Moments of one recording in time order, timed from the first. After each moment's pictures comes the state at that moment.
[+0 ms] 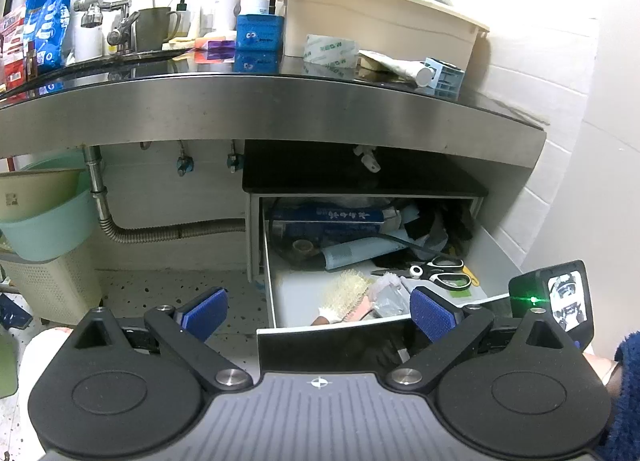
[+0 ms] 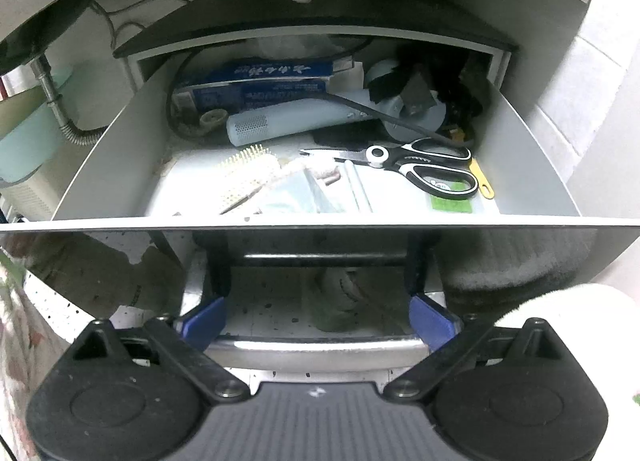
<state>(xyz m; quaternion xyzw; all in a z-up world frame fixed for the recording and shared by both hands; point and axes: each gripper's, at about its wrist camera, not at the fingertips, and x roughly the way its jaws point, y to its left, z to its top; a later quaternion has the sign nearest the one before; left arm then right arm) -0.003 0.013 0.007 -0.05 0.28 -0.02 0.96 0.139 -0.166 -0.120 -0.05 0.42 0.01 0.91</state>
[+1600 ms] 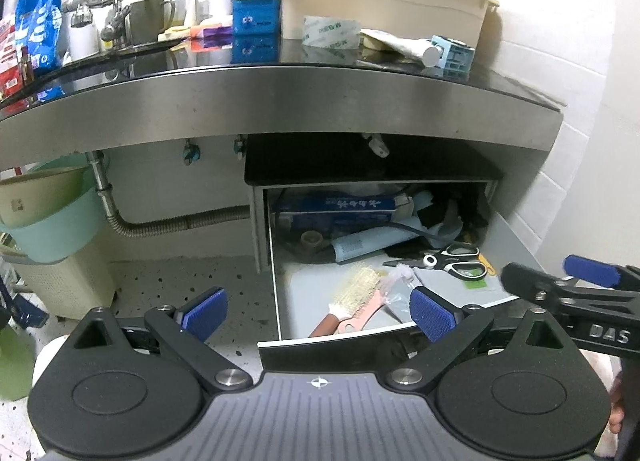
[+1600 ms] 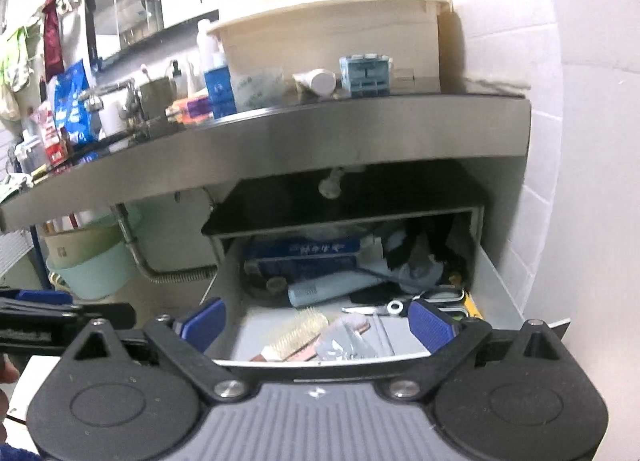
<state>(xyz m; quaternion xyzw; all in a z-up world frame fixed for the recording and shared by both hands) 0.025 -0.002 0.017 -0.03 0.32 0.00 0.95 0.034 -0.173 0.001 0.01 0.20 0.08 0.98</state>
